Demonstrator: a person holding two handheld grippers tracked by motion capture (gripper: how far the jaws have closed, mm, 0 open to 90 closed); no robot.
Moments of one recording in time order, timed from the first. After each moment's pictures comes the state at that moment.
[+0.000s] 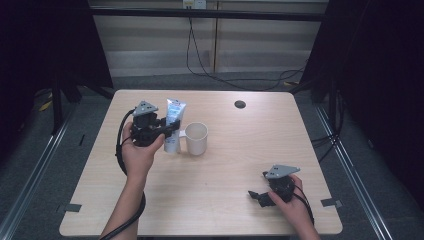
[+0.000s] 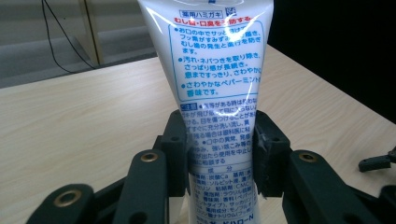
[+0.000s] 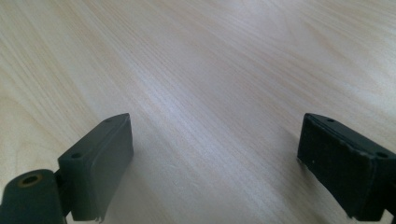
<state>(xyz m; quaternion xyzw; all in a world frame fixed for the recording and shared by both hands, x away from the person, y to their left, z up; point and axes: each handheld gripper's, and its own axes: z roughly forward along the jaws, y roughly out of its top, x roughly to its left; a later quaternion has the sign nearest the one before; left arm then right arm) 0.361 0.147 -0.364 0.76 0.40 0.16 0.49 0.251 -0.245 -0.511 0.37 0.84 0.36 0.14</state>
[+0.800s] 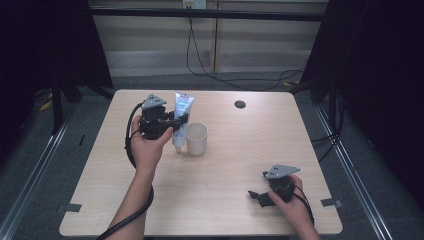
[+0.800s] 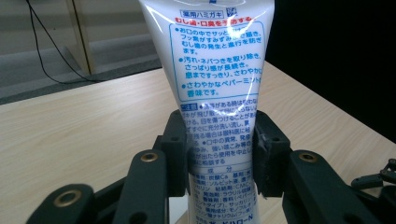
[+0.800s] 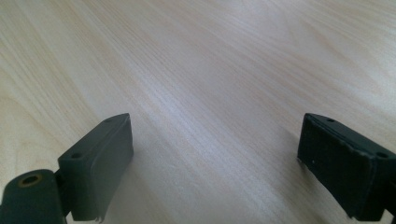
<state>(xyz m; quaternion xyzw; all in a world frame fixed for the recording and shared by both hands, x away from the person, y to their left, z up) 0.375 0.127 -0.358 0.75 0.39 0.15 0.51 0.251 -0.245 -0.511 0.37 0.84 0.36 0.15</state>
